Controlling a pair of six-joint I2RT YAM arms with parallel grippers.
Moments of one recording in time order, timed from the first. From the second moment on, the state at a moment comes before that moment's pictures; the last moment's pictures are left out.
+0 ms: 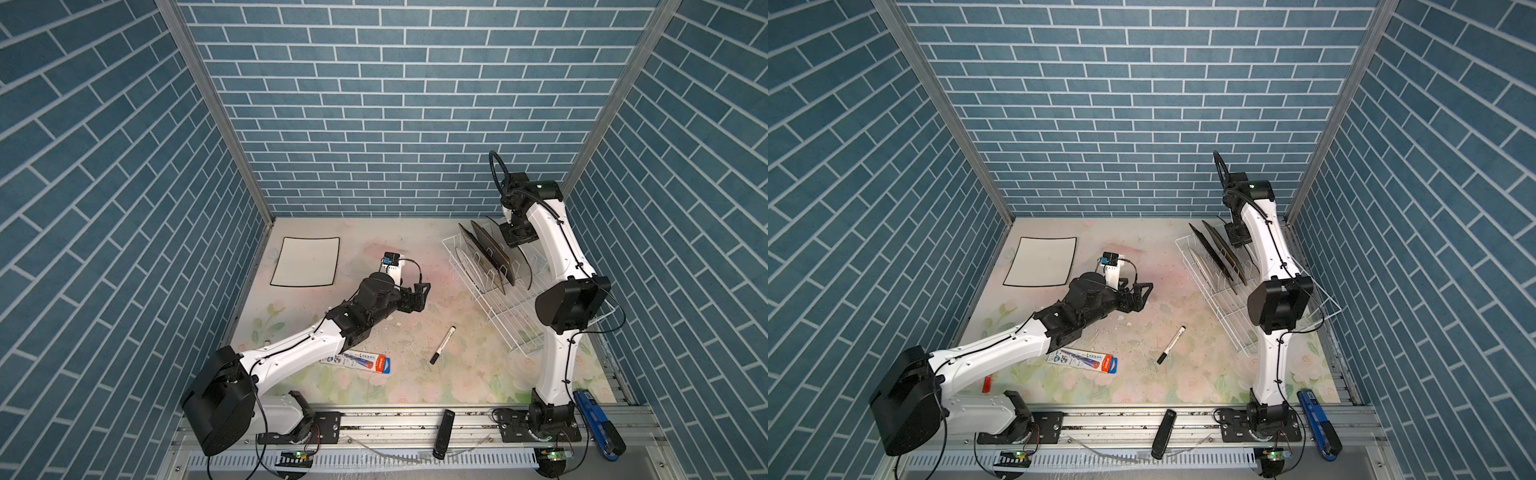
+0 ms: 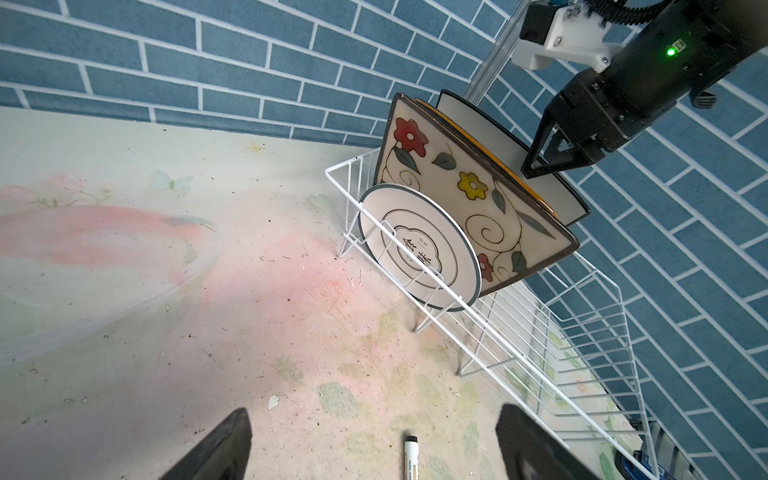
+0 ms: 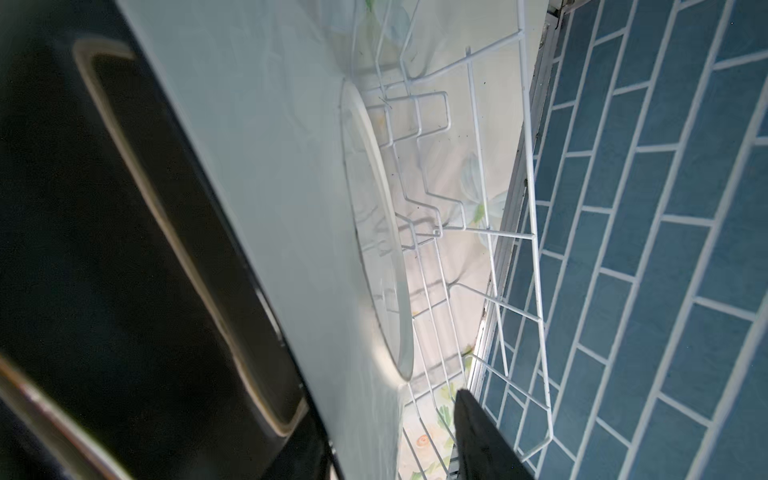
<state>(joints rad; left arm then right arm) -0.81 1.32 0.80 0.16 -0.05 -0.52 0.22 2.12 2.38 -1.59 0.35 -0.11</state>
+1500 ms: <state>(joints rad) -0.83 1.38 0.83 0.21 -0.02 -0.58 0.20 2.21 2.33 -1.45 0.41 -0.18</state>
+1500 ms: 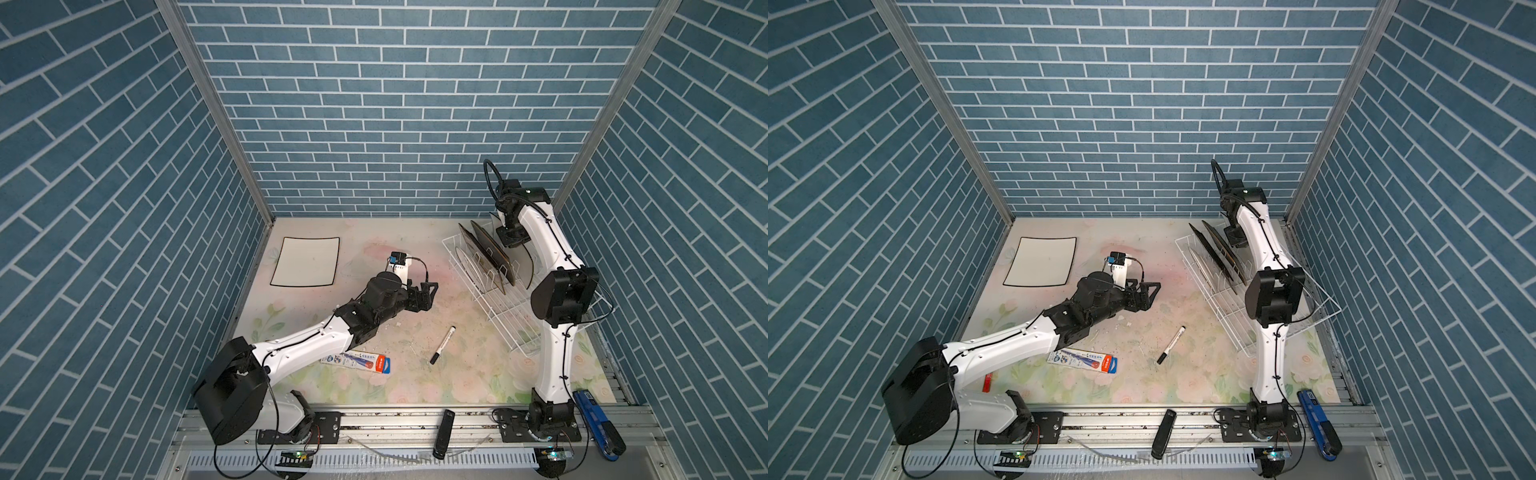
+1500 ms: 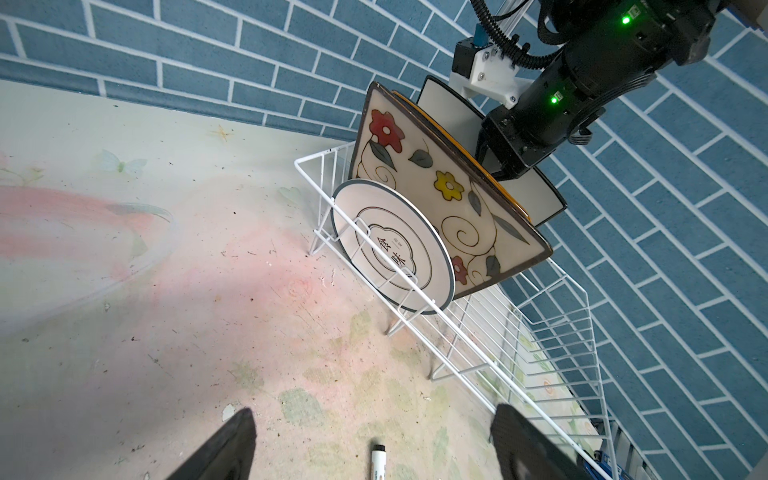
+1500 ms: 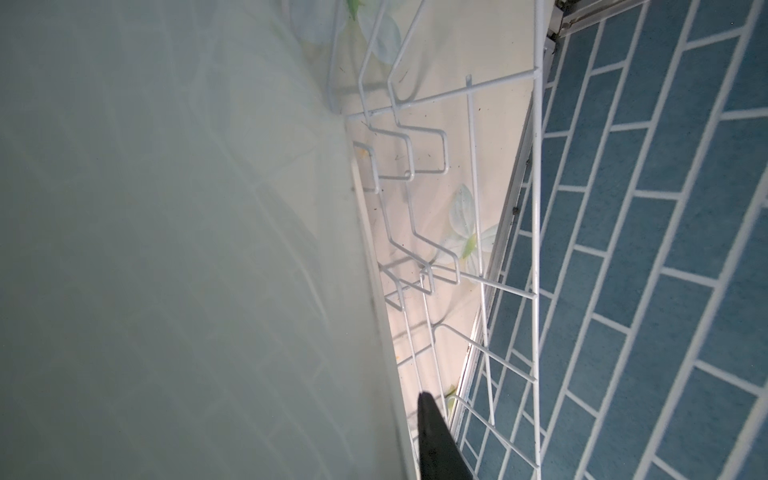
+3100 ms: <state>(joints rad) -0.85 1.38 0.83 0.21 -0.02 -0.59 0.21 2.20 2.33 -1.47 0.43 -0.17</state>
